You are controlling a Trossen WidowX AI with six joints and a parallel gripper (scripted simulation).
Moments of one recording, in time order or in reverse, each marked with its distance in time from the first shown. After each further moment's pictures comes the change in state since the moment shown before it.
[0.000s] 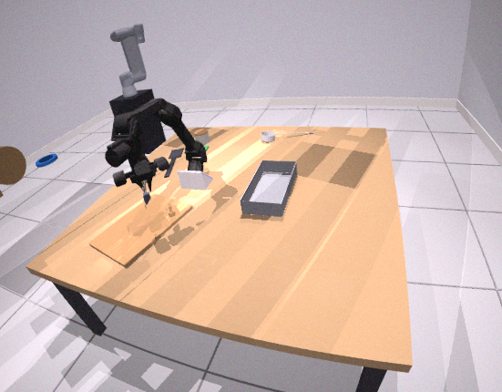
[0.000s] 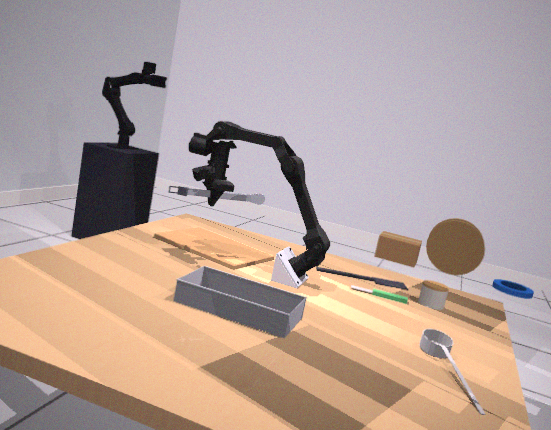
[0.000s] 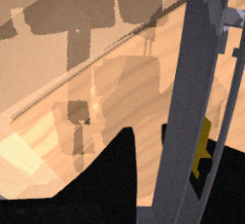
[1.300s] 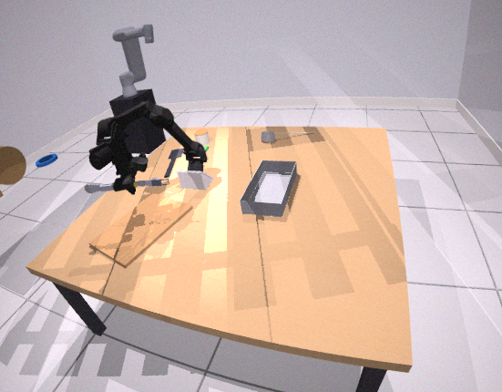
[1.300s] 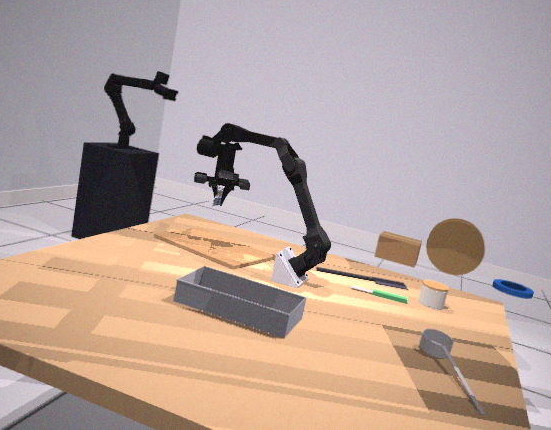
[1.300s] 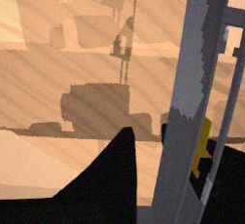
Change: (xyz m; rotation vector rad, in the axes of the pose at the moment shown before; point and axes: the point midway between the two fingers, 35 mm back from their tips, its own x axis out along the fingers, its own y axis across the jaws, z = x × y) arm 0.009 -0.047 -0.047 -1.249 0.015 0.014
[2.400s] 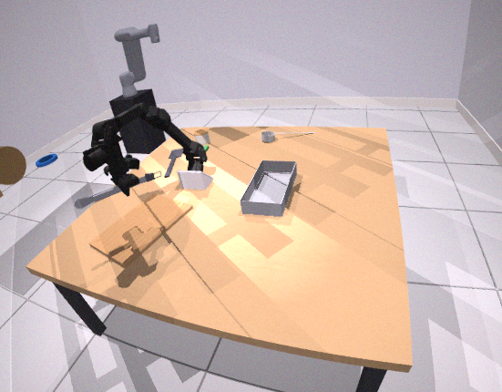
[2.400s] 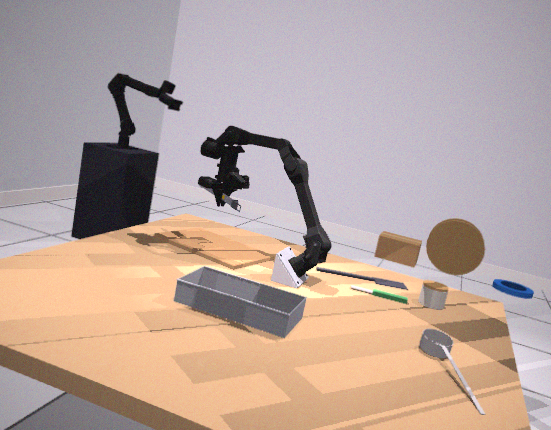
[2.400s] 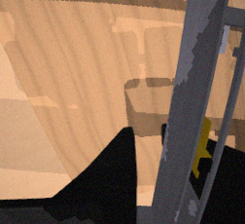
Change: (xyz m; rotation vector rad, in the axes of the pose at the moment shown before) arm 0.009 0.012 -0.029 -0.589 0.028 0.000
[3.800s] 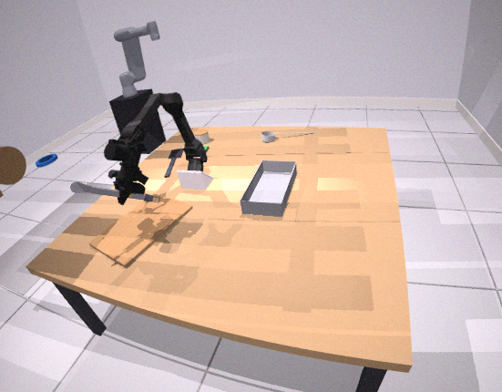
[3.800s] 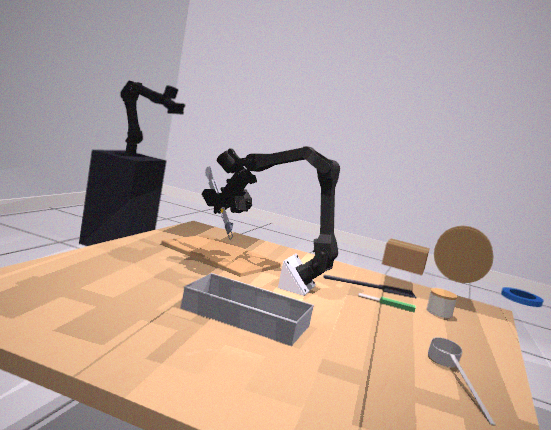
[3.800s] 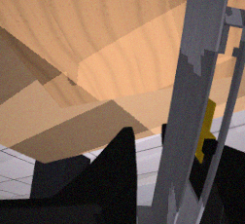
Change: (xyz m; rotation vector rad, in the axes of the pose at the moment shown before) arm 0.015 -0.019 -0.021 -0.025 0.563 -0.002
